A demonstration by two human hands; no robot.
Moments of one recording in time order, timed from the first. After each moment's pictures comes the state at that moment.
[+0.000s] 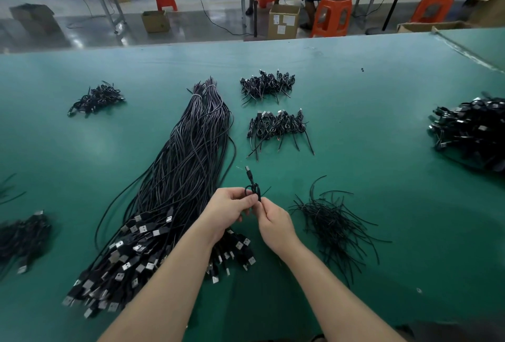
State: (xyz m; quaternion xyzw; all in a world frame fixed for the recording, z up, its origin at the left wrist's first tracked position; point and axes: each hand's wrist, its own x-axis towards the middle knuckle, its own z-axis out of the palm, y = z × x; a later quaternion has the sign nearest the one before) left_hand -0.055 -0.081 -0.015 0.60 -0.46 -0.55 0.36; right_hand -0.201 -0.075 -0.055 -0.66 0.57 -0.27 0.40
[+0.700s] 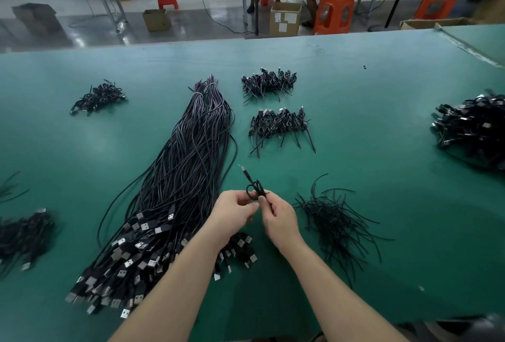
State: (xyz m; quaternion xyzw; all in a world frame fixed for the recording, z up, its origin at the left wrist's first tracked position) left_hand -0.069 -0.069 -0.013 0.65 -0.46 -0.50 0.35; right_hand -0.202 -0.076 -0.059 -0.61 0.54 -0.40 0.42
